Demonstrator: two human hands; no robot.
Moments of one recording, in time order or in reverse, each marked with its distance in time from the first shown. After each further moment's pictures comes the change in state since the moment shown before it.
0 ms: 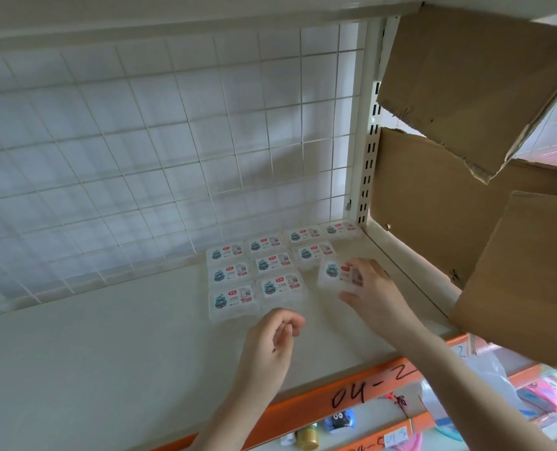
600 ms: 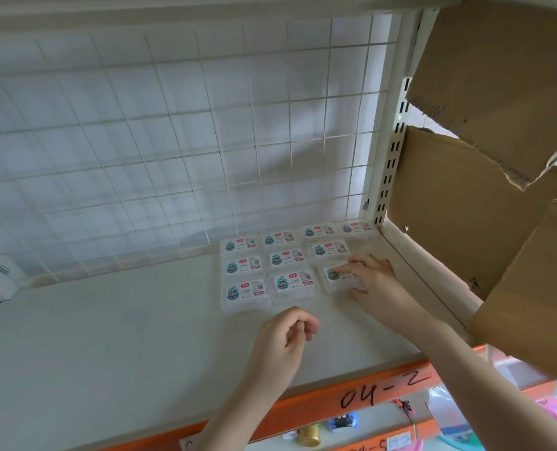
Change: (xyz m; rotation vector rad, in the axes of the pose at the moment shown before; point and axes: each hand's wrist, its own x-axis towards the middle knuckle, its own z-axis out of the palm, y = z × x) left_hand 0.000 0.005 -0.002 -0.026 -0.038 -0.050; right_hand 0.024 0.012 0.008 -0.200 -0.115 -0.239
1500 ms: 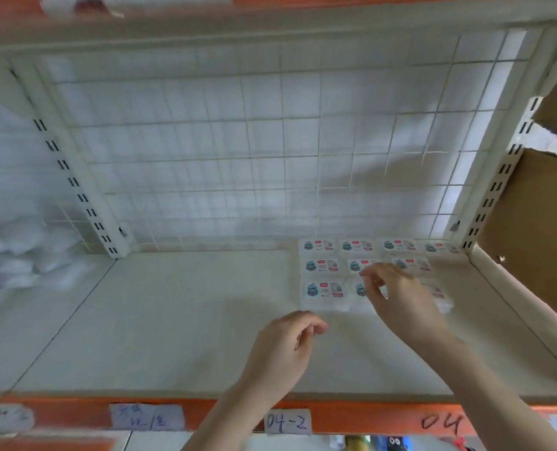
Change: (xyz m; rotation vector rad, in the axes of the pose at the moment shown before) left_hand -0.039 -0.019 -0.085 0.274 0.116 0.019; right_hand 0.016 -0.111 0.020 0.021 0.138 -0.096
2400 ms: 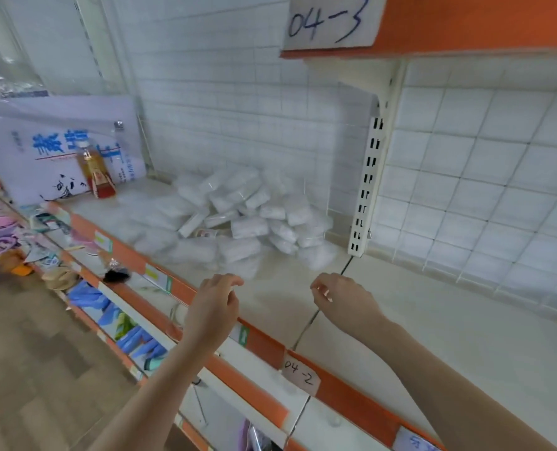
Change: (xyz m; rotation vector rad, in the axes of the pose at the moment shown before) left_hand -0.196 -0.204 -0.361 0.550 0.572 -0.650; right_hand 0.031 -0.405 0.241 0.114 -0.571 -0.488
